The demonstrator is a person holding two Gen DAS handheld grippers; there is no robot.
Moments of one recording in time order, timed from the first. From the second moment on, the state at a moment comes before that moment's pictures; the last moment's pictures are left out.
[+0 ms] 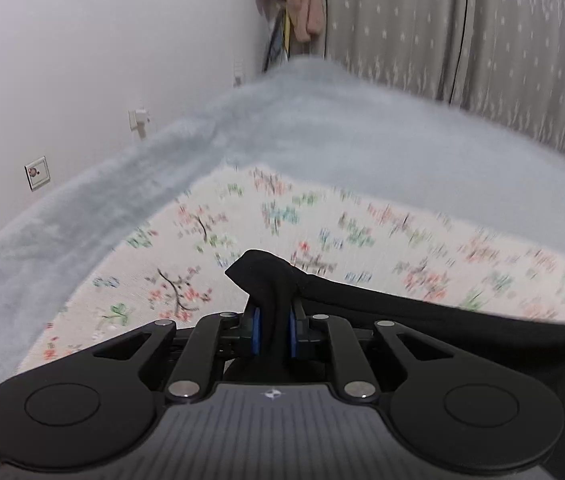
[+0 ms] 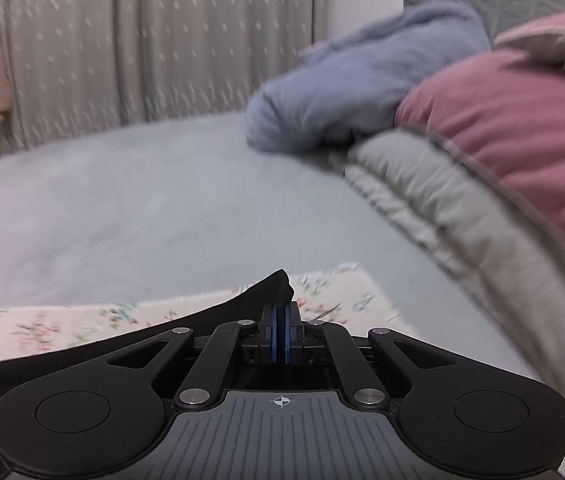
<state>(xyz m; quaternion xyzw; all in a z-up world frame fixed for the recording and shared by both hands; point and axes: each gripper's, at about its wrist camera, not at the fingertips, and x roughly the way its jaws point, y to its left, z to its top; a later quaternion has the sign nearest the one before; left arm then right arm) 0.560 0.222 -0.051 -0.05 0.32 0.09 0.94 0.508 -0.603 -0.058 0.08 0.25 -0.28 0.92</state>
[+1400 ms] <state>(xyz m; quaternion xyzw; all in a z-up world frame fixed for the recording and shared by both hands) 0.257 0.314 -0.090 -0.42 0.31 0.16 0.84 0.074 -0.484 -0.119 0.46 0.20 -0.26 0.82</state>
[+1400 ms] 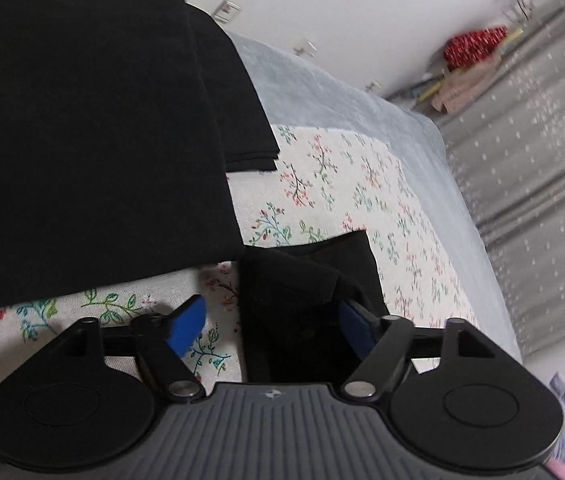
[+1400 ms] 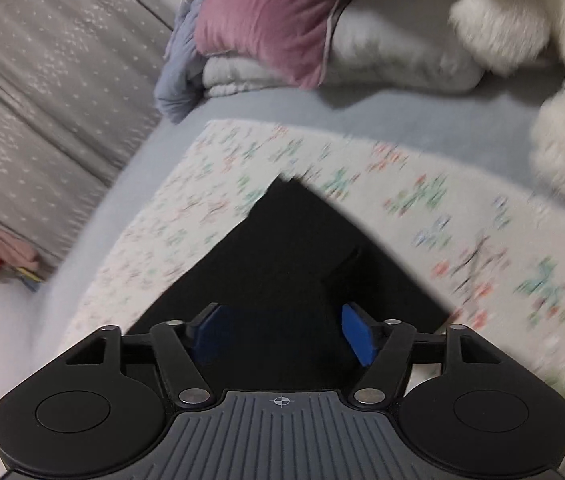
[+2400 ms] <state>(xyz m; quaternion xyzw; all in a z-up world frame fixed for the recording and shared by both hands) 0.248 0.292 -0.090 -0.35 0.33 0.11 0.87 0.073 -0.498 -0.138 0.47 0.23 -0.34 0.78</state>
